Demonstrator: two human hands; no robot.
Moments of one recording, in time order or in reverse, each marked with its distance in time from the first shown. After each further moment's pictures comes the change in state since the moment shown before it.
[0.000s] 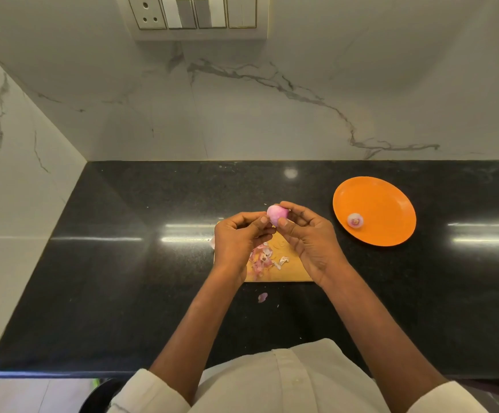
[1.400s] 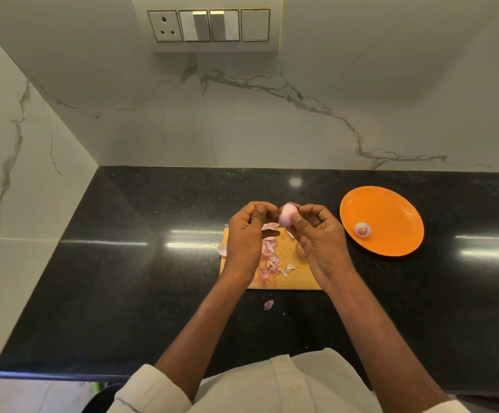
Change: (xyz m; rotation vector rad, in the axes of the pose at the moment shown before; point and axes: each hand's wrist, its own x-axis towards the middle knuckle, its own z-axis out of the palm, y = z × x) left_hand 0.003 0.013 0.007 0.146 -0.006 0.248; right_hand -0.001 -0.003 0.008 0.027 0.050 -0.168
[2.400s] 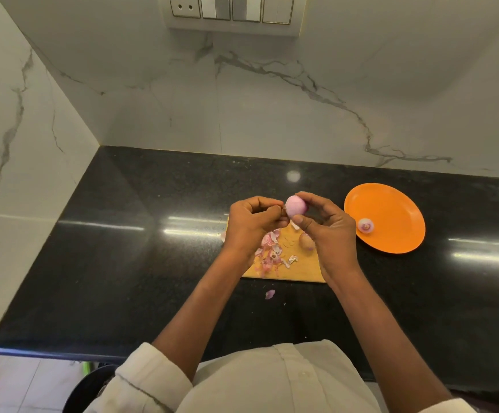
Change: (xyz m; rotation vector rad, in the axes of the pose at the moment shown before) left_hand 0.004 0.000 -0.018 -0.120 -0.051 -0.126; right_hand -0.005 0.005 0.000 -0.388 -0.034 -0.202
